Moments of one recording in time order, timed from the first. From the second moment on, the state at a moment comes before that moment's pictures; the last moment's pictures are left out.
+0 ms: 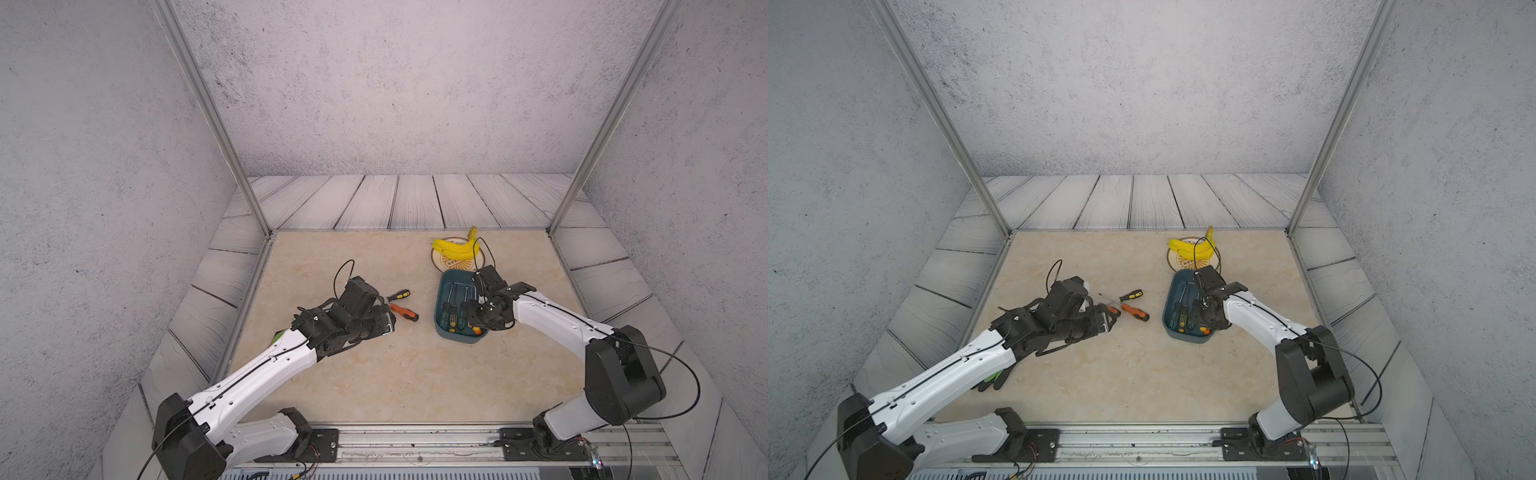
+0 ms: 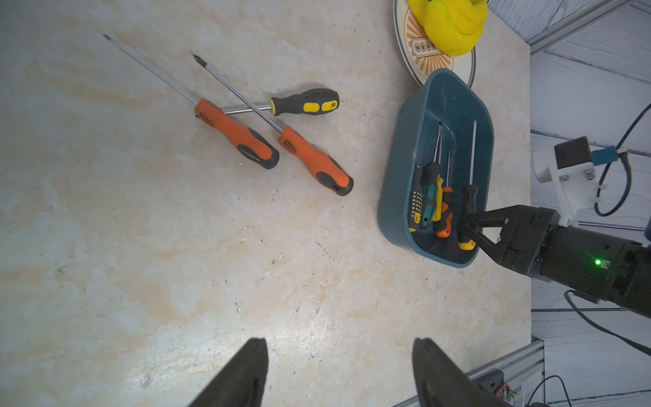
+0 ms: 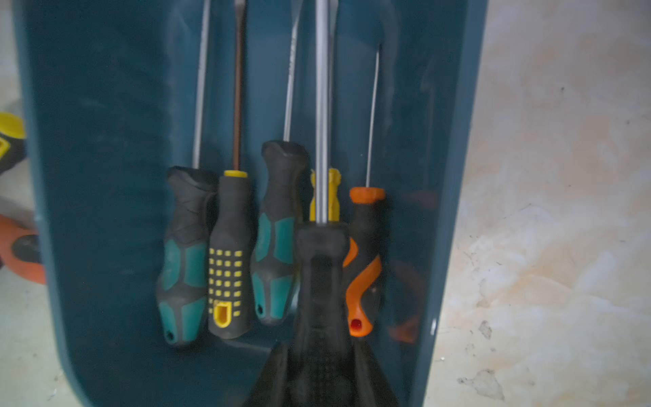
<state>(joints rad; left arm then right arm) -0.76 1.14 0.98 -0.69 0.00 -0.90 0.43 1.55 1.02 -0.73 0.06 0.58</state>
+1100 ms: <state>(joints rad) -0.69 1.13 0.92 -0.68 0.02 -0.93 0.44 1.41 1.10 -0.74 -0.01 0.55</state>
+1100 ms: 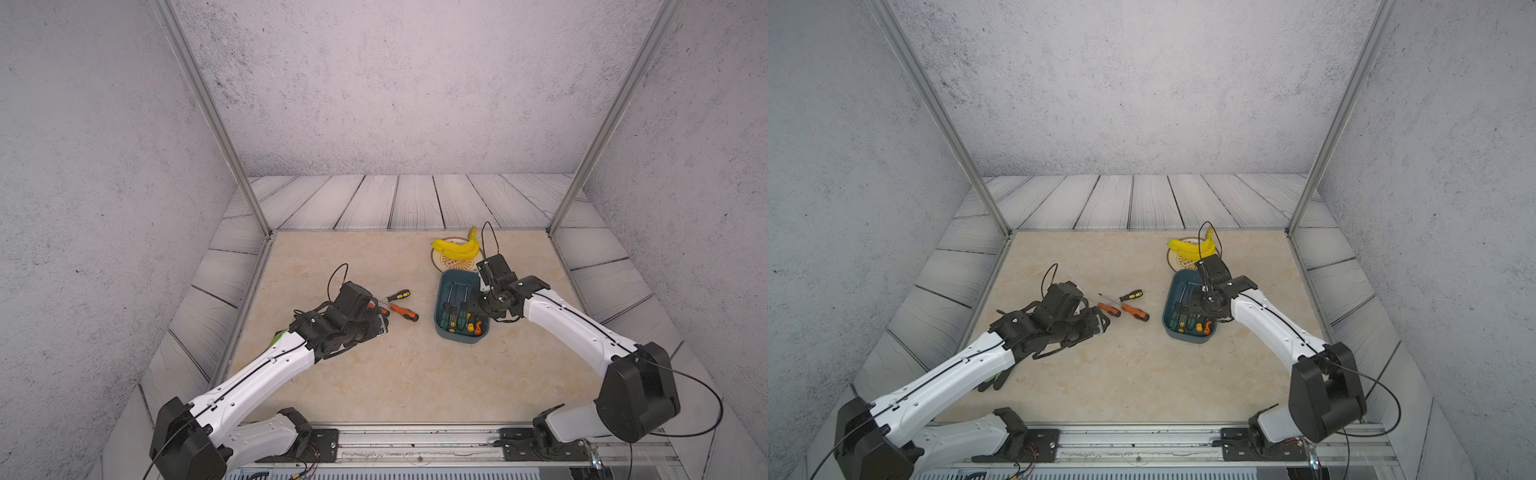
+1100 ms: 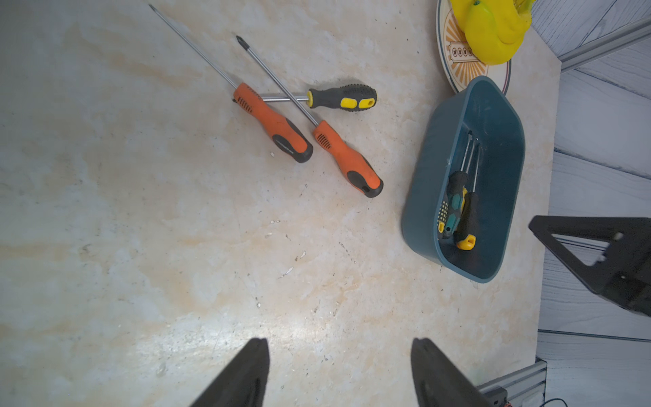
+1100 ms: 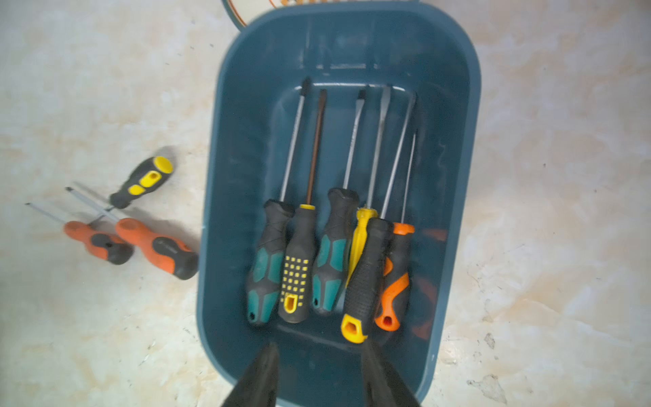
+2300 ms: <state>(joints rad) -0.53 1.47 1.03 -0.65 0.10 -0.92 0.59 1.08 0.84 -0.75 -0.16 0.54</state>
